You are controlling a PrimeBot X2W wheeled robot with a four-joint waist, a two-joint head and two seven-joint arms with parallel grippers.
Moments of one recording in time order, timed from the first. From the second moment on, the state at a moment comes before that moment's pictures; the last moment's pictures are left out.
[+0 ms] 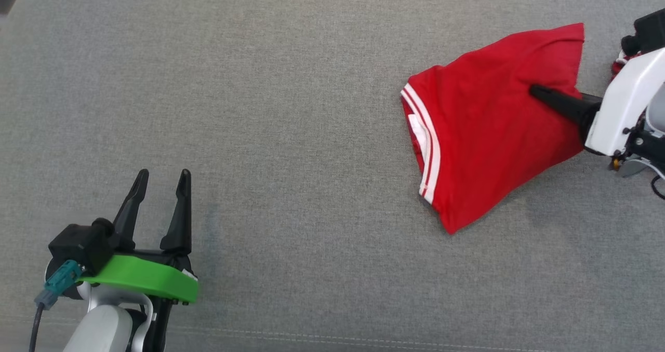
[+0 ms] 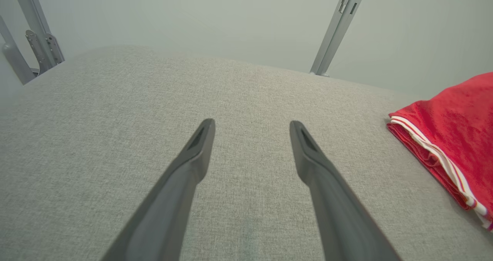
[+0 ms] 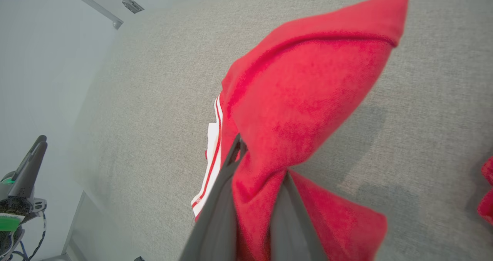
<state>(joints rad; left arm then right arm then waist) -0.13 0.24 -0.30 0.07 -0.59 0.04 -0.25 -0.56 -0.64 0.50 0.08 1.13 -0.04 0.61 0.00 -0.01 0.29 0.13</state>
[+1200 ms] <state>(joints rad) -0.18 0.24 -0.29 0.12 -0.58 0.01 -0.25 -0.46 -0.72 0.15 0.52 0.86 -0.13 0.04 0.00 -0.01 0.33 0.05</state>
